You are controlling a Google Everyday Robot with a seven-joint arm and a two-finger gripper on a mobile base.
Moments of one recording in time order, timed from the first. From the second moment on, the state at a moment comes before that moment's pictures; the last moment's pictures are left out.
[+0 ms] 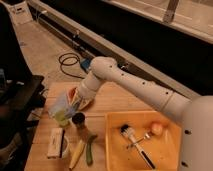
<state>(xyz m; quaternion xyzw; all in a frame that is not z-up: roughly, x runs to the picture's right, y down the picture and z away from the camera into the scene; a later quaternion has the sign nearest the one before) -0.140 0.080 0.715 -0.13 -0.49 -0.48 0.72</state>
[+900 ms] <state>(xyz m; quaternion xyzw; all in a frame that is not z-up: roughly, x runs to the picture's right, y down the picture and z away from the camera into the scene) -0.135 0.103 0.739 -0.09 -0.52 -0.42 0.74</state>
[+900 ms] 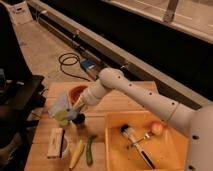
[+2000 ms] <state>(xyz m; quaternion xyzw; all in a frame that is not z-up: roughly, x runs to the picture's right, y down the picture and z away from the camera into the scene) -0.122 0.124 0.749 -0.15 -0.50 -0.41 0.75</state>
